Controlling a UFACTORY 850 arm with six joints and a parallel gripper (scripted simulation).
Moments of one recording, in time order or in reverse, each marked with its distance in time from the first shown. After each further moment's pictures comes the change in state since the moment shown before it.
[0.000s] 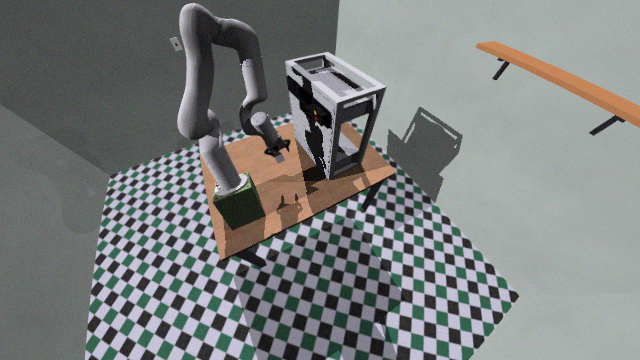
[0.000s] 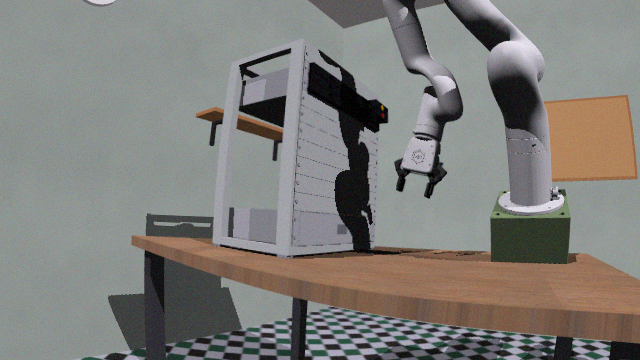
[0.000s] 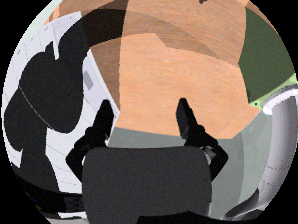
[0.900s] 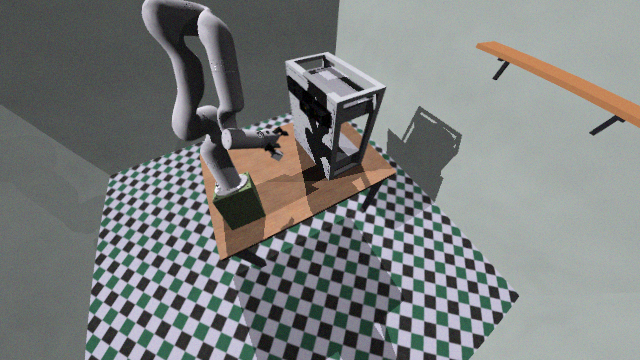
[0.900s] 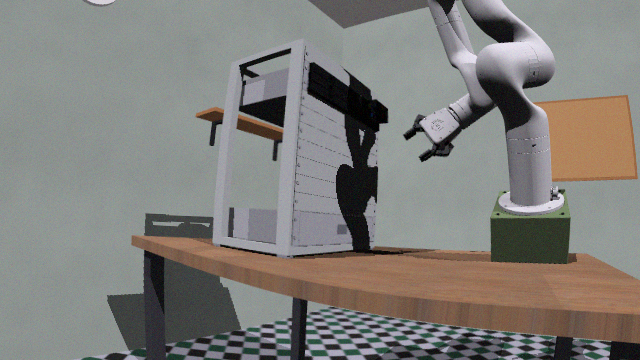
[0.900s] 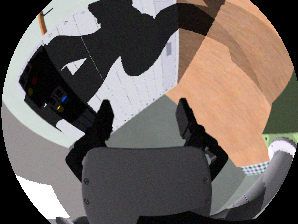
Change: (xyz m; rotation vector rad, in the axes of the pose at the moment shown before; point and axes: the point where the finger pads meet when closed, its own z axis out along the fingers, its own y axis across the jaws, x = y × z) arm 0.025 -0.047 -0.135 0.690 -0.214 -0.080
